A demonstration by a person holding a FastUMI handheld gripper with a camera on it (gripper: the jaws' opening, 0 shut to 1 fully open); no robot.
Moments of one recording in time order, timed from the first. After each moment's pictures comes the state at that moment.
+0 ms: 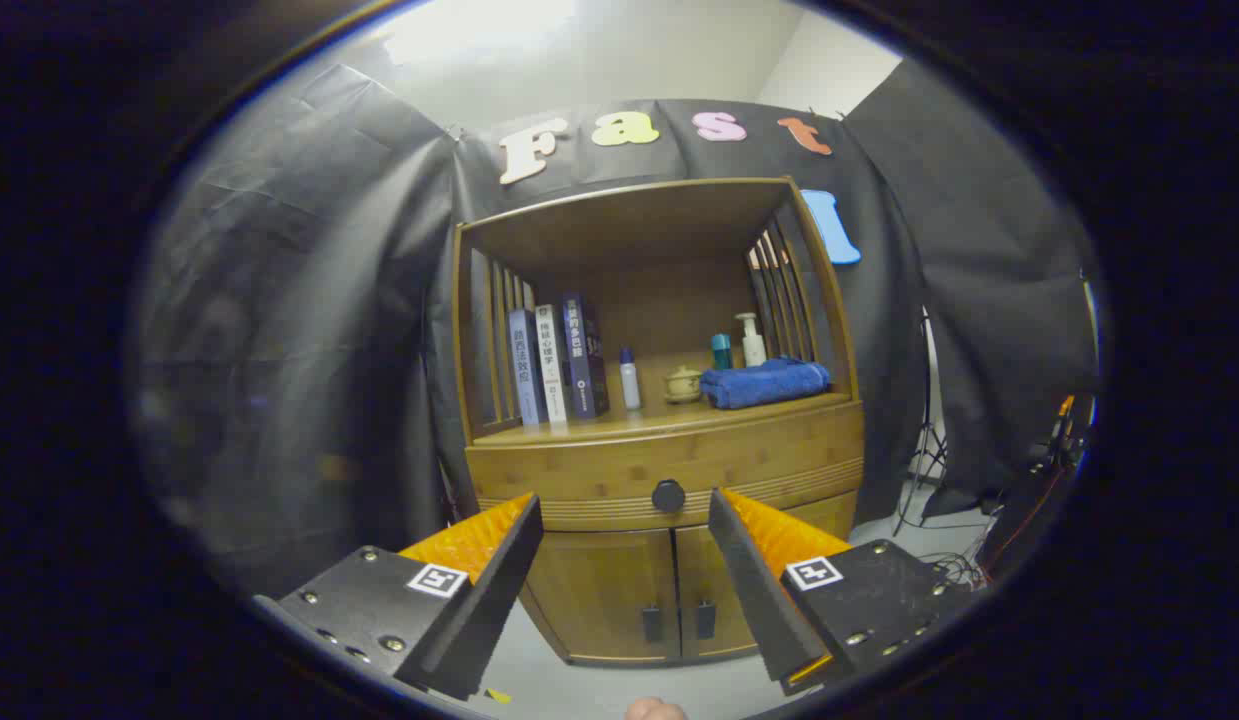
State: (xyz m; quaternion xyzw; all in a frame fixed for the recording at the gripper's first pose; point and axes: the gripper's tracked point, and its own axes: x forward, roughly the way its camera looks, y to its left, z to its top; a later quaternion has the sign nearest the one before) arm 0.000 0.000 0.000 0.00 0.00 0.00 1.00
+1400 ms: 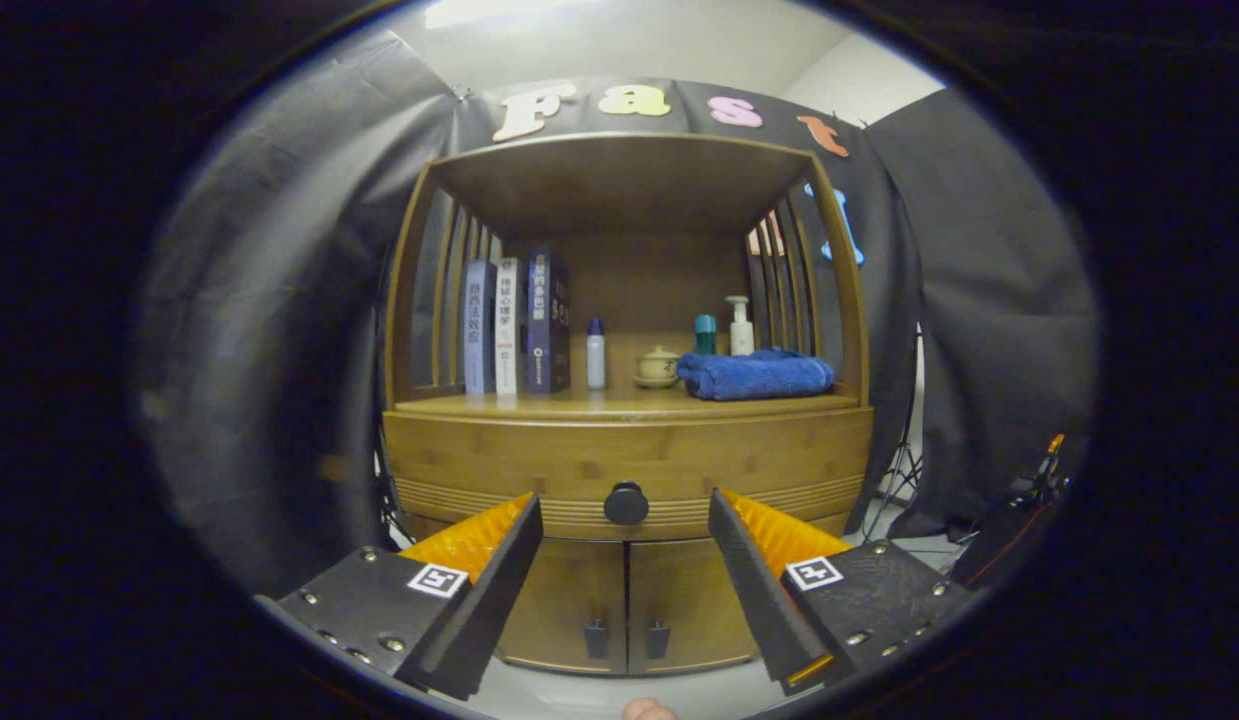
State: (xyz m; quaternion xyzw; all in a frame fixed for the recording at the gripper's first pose) arm 0.108 -0.032 -0.037 -0.07 0.03 -0.05 1.00
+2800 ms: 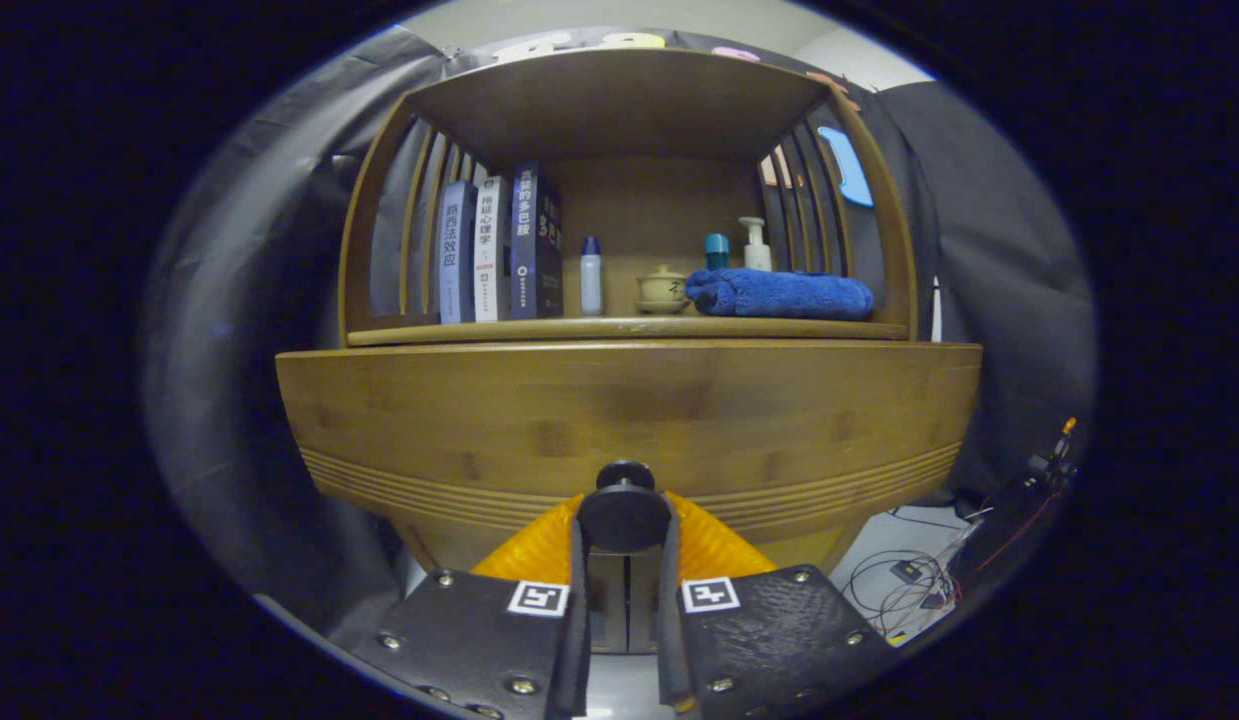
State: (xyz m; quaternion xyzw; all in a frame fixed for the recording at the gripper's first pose) arm 0.133 -0.040 -0.098 -0.07 0.09 -0.05 0.99
